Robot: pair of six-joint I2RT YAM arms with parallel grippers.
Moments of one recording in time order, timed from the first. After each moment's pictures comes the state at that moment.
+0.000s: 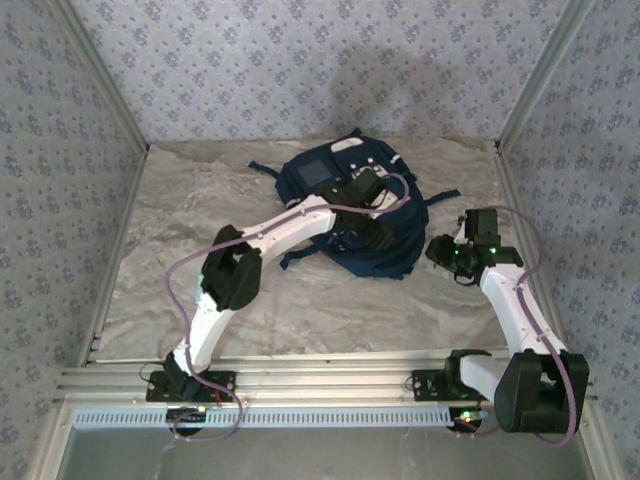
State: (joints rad) left arm -0.88 2.26 2.06 -0.81 0.04 -0.05; right arm -0.04 1.10 0.75 -0.65 -0.20 0.43
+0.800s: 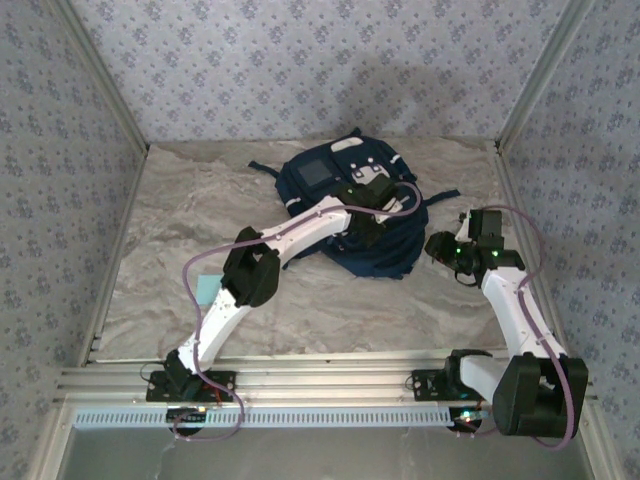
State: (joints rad) left arm -0.90 2.41 2.26 -0.97 -0.10 0.04; right arm -0.05 1.08 0.74 -0.57 -0.27 0.44
